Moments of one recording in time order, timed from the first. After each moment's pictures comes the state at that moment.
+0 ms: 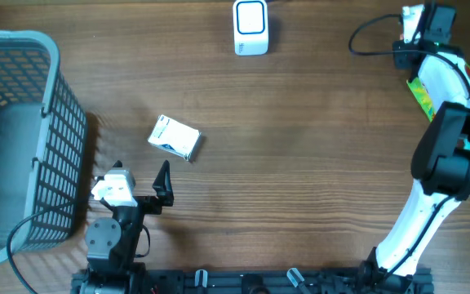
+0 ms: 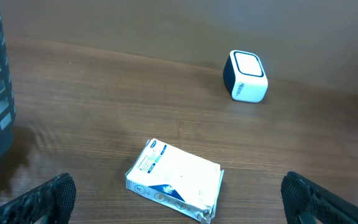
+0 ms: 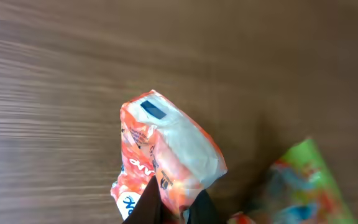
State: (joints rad) left arm -0.09 0.01 0.09 -0.26 0.03 -0.22; right arm -0.24 2.24 1.69 -0.34 0.17 -0.36
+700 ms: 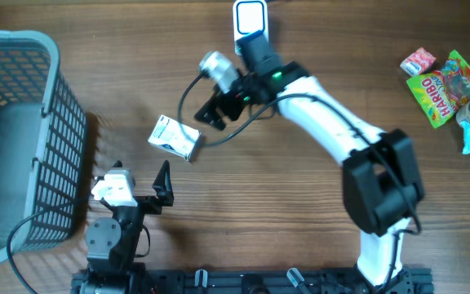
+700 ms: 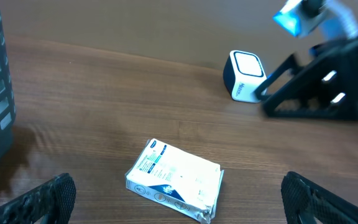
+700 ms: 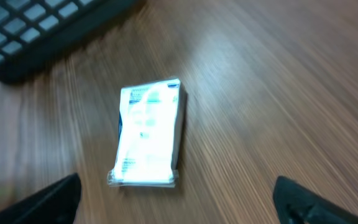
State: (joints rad) left arm -0.09 0.01 0.09 -0.26 0.02 -0.22; right arm 0.56 2.07 1.59 -0.48 -0.59 -0.31
